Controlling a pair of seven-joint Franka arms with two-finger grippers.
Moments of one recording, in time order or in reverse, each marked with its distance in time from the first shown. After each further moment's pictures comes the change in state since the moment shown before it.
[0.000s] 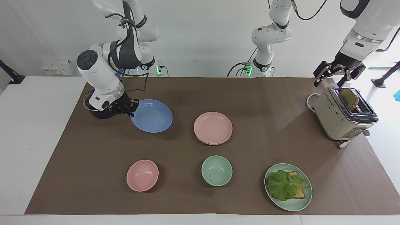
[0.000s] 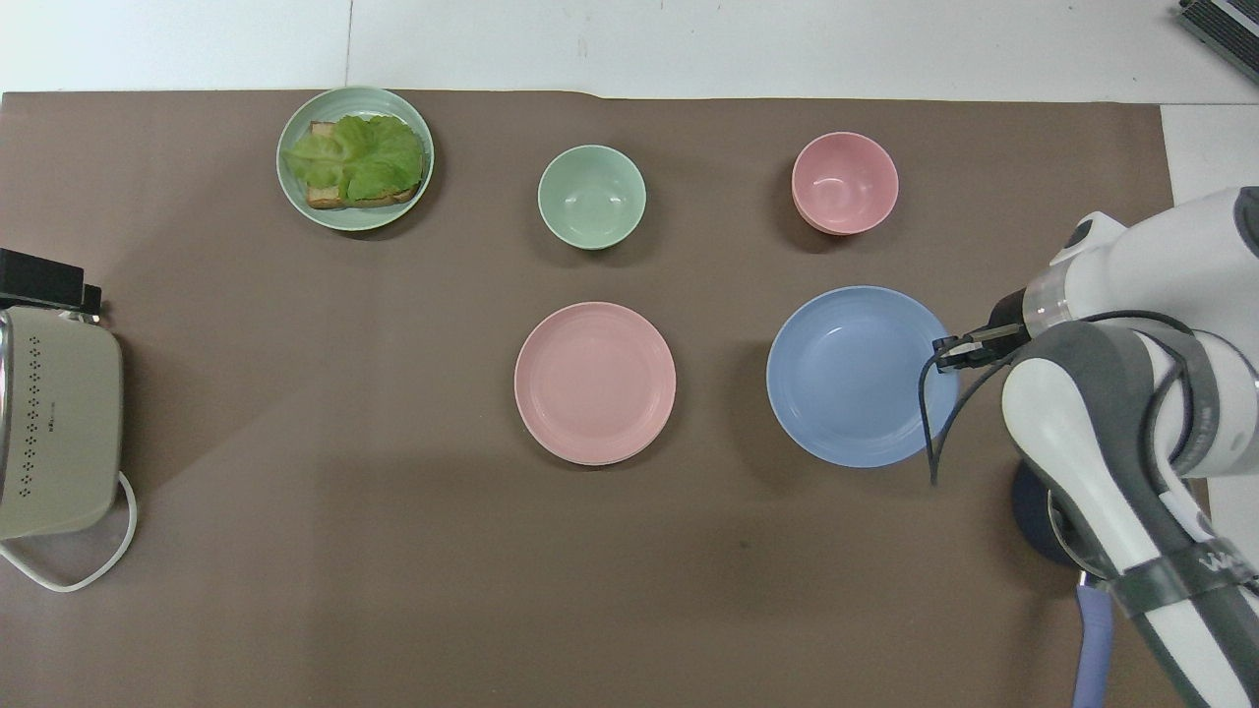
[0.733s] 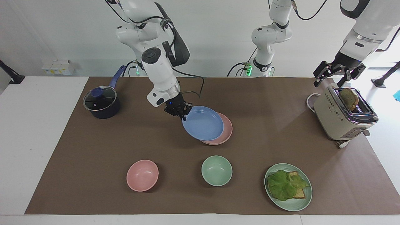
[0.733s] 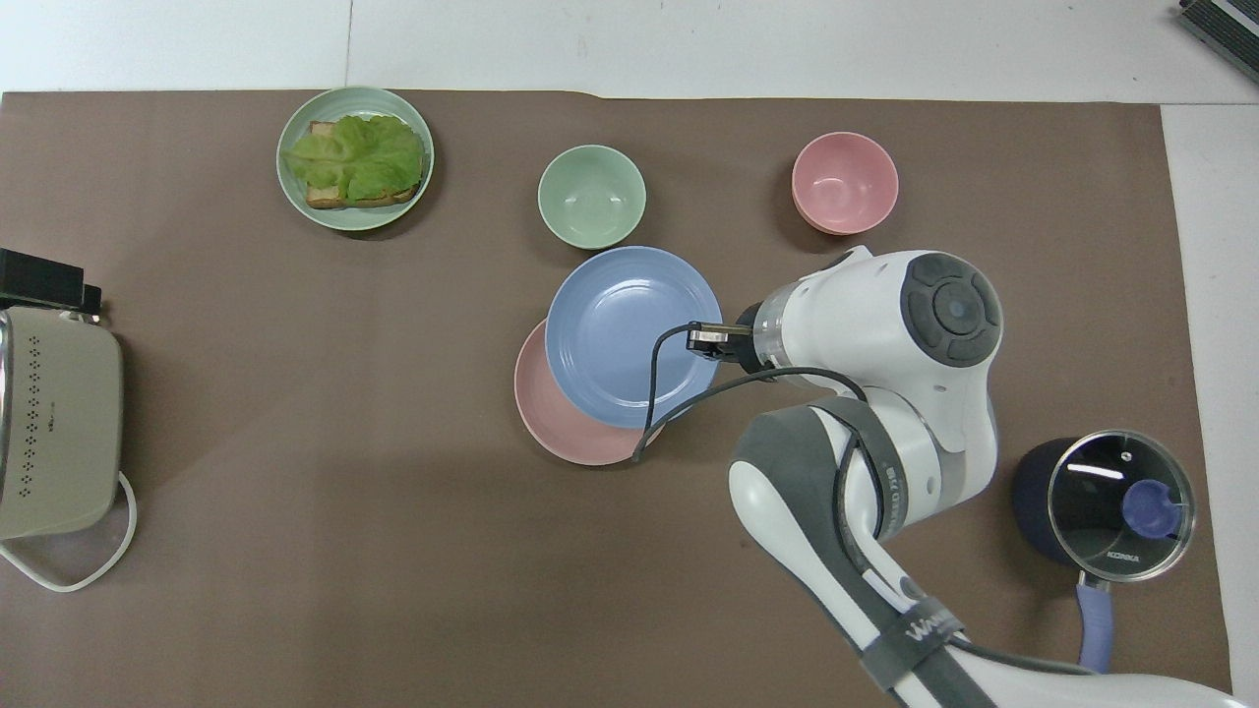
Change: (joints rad) left arm 0.000 0.000 0.000 0.000 0.000 0.000 0.000; right arm 0.291 0.098 0.064 0.009 0.093 0.329 0.527
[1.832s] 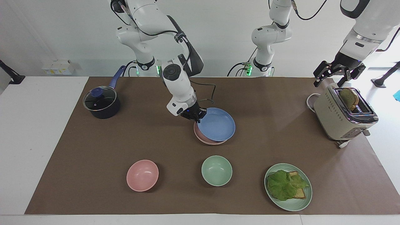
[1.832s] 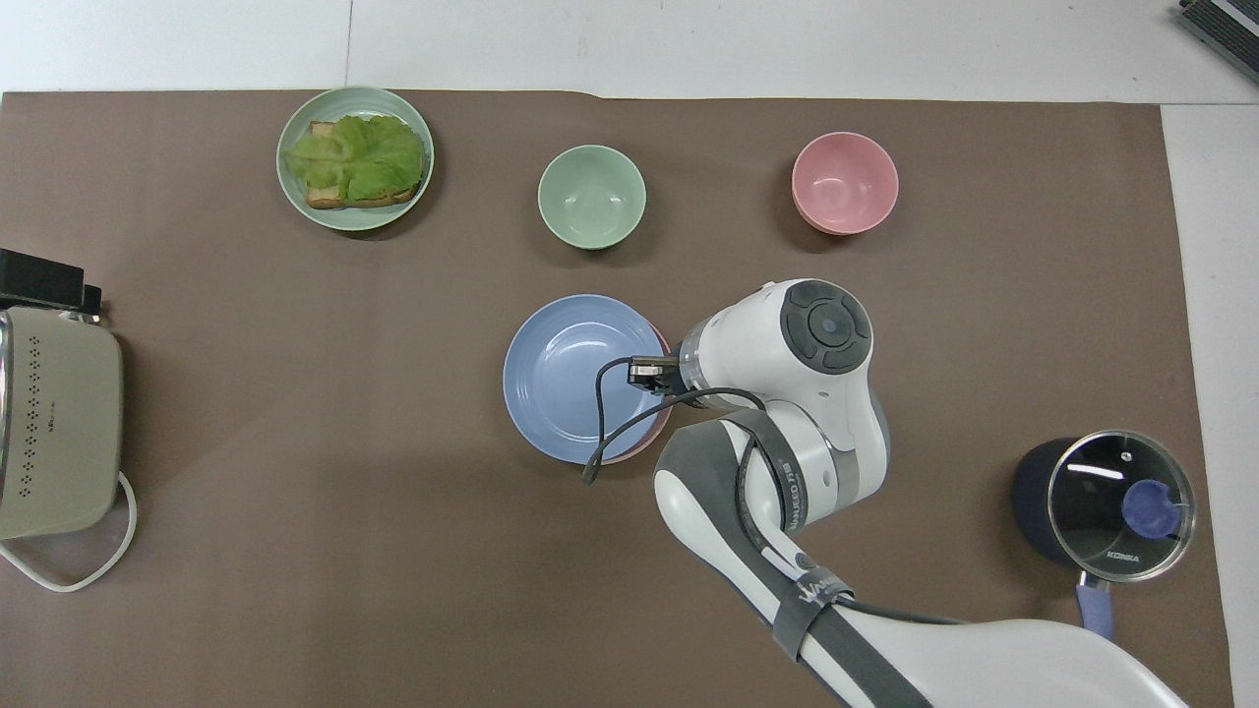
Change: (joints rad) left arm 0.000 0.000 0.000 0.000 0.000 0.000 0.000; right arm 0.078 0.123 -0.002 0.007 0.032 0.034 0.003
